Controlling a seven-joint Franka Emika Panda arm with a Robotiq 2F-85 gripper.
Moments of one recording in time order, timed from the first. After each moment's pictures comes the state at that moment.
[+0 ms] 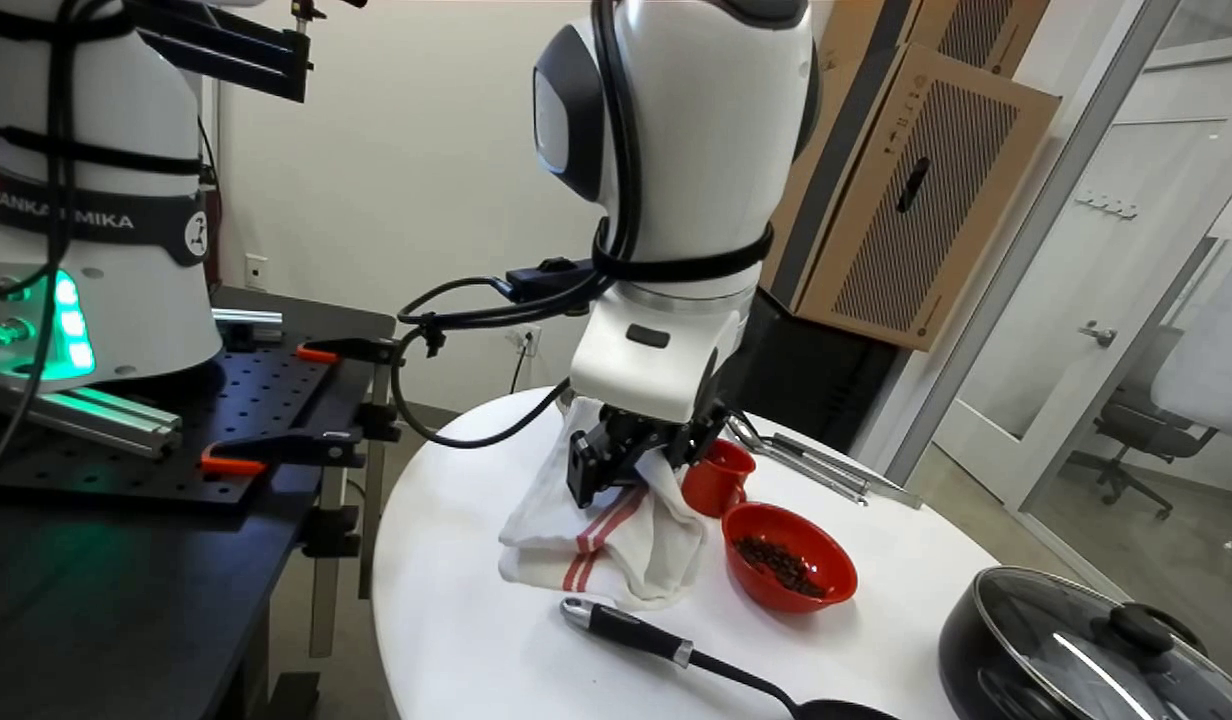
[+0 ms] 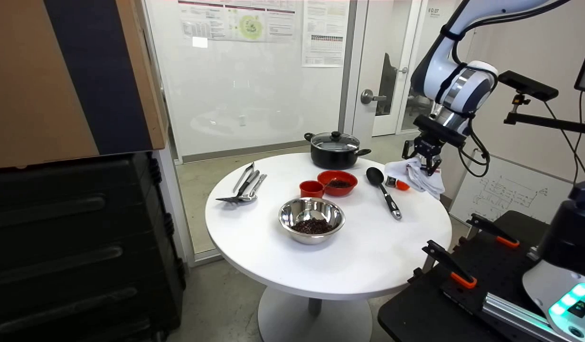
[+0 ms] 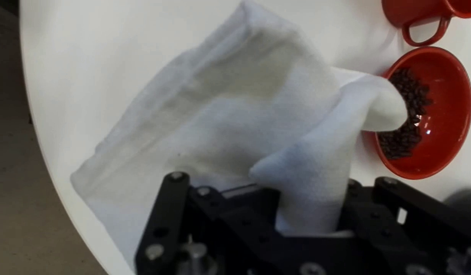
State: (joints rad) arm -0.48 0.27 0.05 -2.49 0.93 2.73 -0.02
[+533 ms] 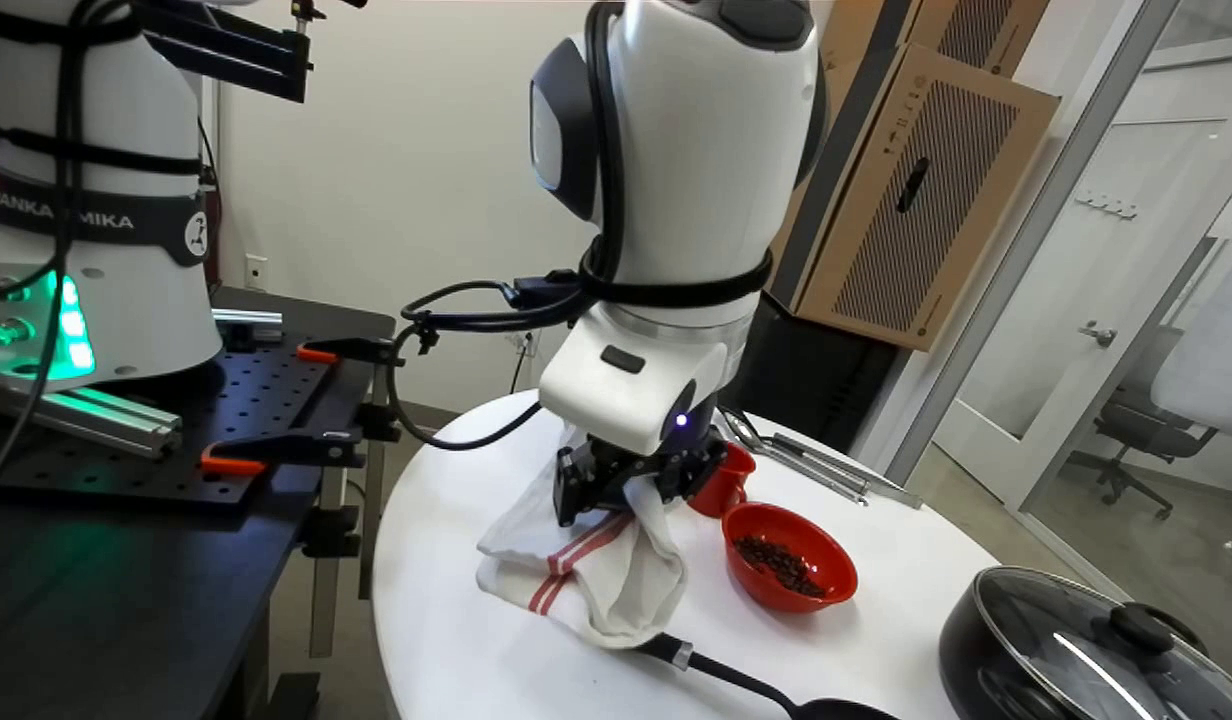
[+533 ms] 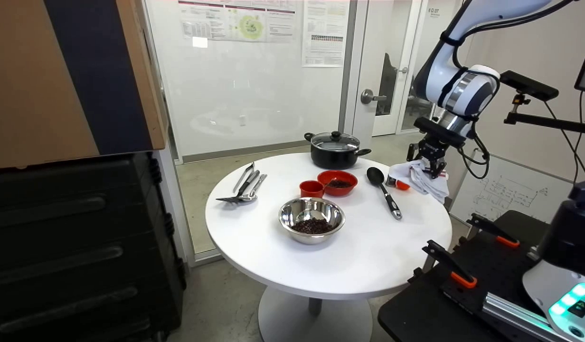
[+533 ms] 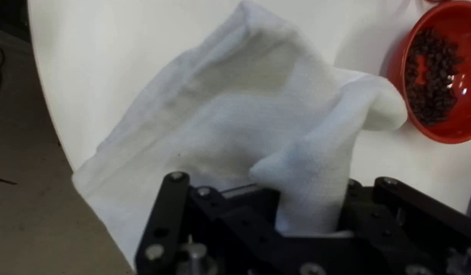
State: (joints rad) arm -0.41 0.31 -0.07 -2.46 0.93 2.71 0.11
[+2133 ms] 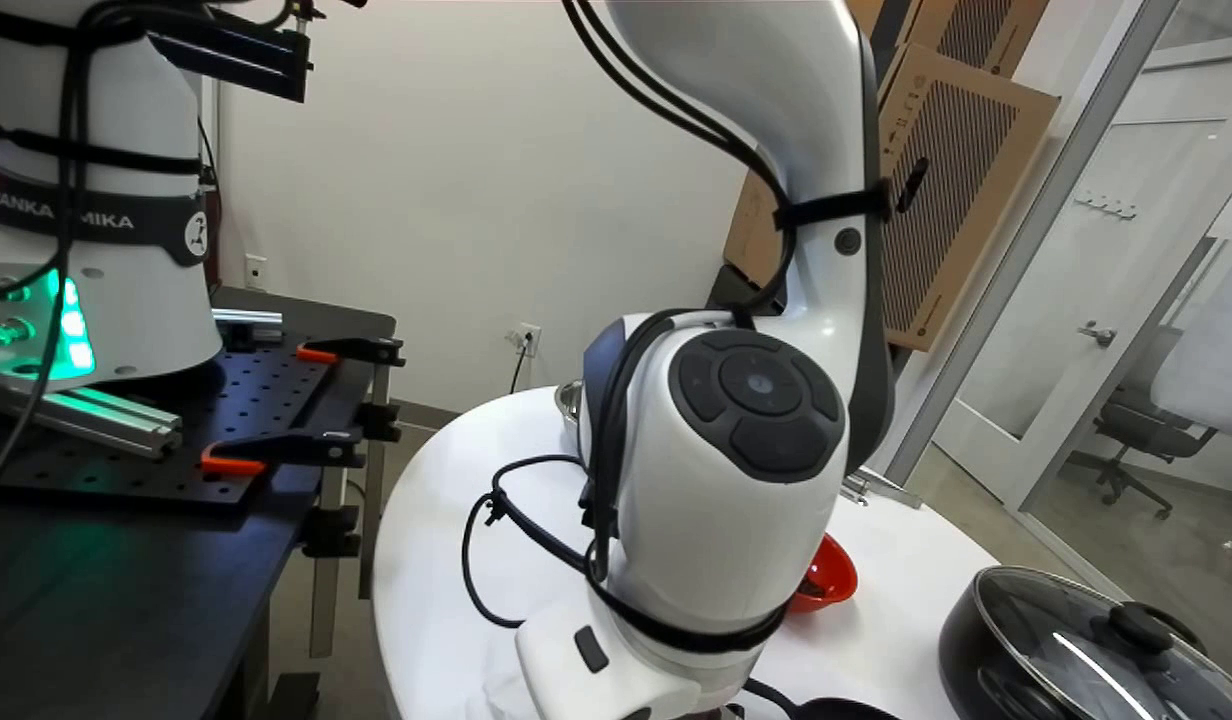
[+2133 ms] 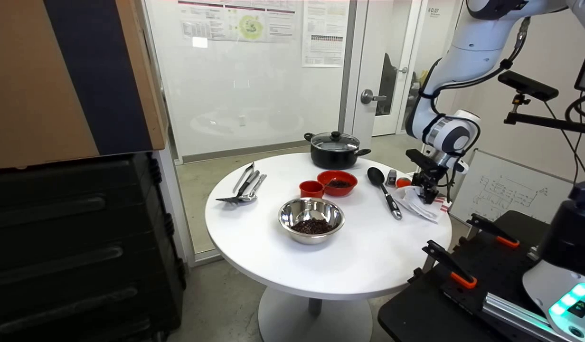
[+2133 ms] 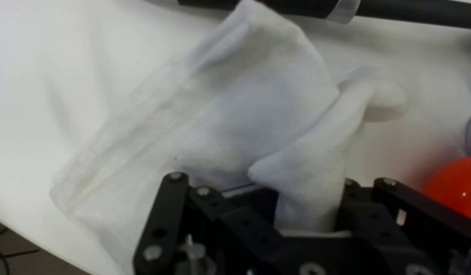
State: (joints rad) arm -0.36 0.81 -0.20 -2.06 1.15 2.70 0.40
